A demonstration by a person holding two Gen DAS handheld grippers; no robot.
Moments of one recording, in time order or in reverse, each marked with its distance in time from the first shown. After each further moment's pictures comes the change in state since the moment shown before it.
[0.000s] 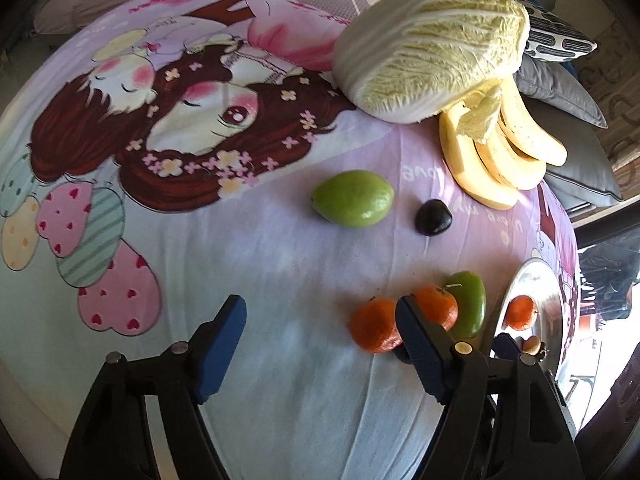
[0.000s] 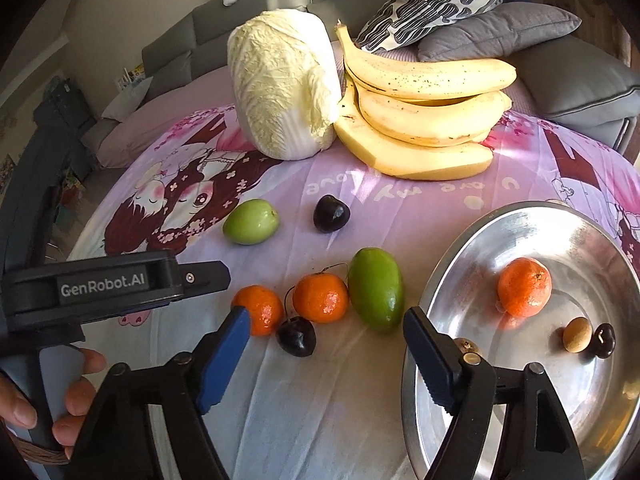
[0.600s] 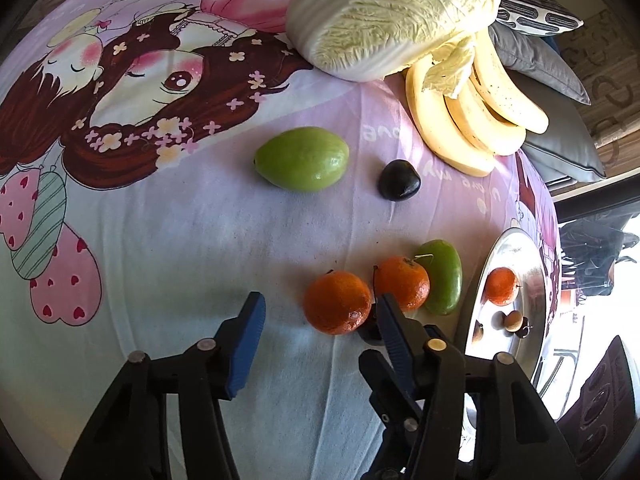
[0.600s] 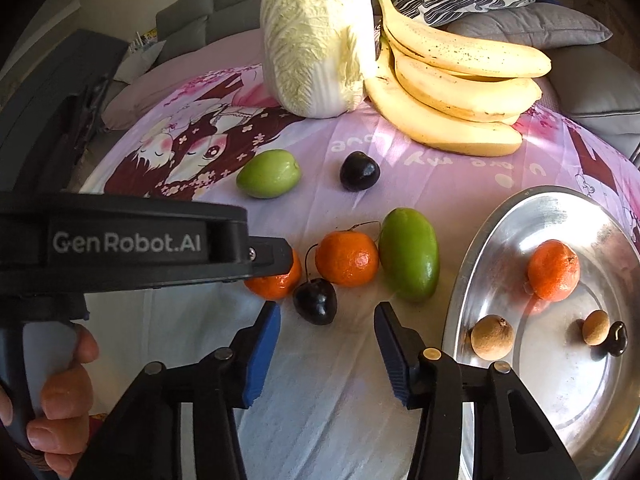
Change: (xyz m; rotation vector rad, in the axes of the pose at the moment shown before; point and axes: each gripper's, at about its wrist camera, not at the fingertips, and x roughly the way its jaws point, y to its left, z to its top) left arm 0.027 -0.026 -0.006 0.037 0.092 -0.081; right arm 0.021 0.021 -0.016 -0.098 0.097 0.006
